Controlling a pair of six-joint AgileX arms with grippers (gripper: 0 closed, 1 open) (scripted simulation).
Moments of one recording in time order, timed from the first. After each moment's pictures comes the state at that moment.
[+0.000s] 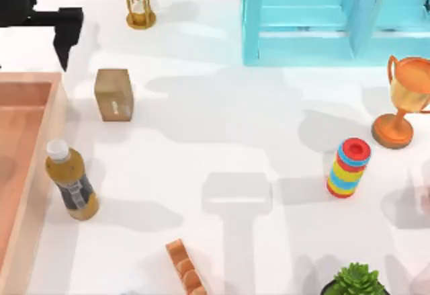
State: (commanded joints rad) left arm -0.06 2.24 2.15 -1.48 0.00 -0.04; right arm 0.00 0.00 0.00 0.00 0.00 0.00
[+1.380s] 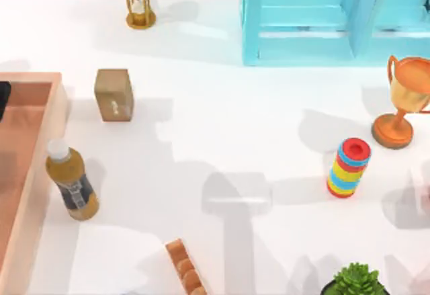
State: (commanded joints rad) left arm 0.18 1.94 1.48 -1.11 0.00 0.21; right arm 0.00 0.00 0.00 0.00 0.00 0.00
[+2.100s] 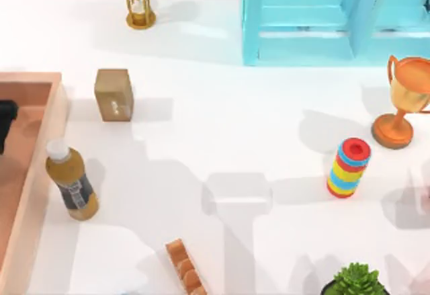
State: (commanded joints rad) left arm 0.18 1.97 1.39 -0.99 0.00 0.20; right arm 0.00 0.00 0.00 0.00 0.00 0.00
